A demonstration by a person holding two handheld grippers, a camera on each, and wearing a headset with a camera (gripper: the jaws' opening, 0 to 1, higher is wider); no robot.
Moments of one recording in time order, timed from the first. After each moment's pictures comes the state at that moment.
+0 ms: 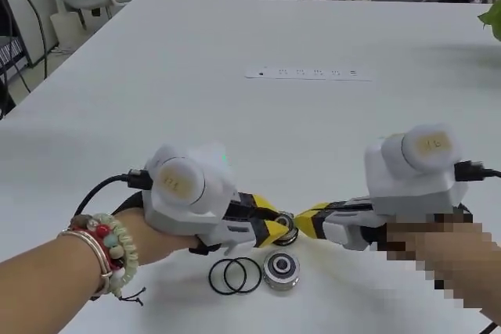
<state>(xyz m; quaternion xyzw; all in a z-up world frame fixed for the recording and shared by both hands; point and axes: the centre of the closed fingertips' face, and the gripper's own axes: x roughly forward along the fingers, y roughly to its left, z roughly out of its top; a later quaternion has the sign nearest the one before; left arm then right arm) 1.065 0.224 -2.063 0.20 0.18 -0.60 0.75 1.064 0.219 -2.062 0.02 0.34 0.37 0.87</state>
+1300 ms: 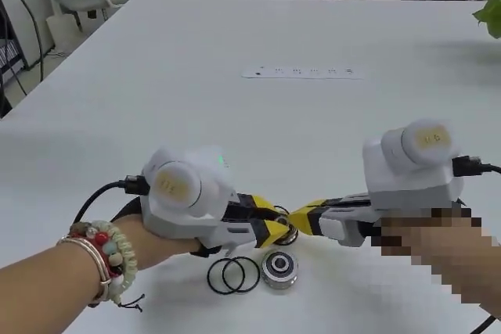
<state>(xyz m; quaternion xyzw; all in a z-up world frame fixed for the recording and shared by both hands) 1.064 0.221 -2.063 0.18 0.18 -0.60 0.76 1.062 0.223 -2.058 0.02 0.33 0.37 0.87</state>
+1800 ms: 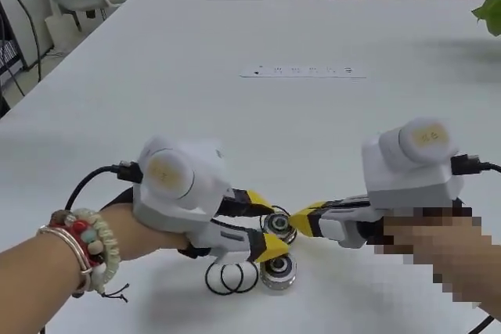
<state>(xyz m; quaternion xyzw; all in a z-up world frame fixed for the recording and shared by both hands) 1.051 0.227 -2.052 0.20 0.20 -0.63 0.72 1.062 0.217 -2.061 0.04 0.35 0.36 0.86</state>
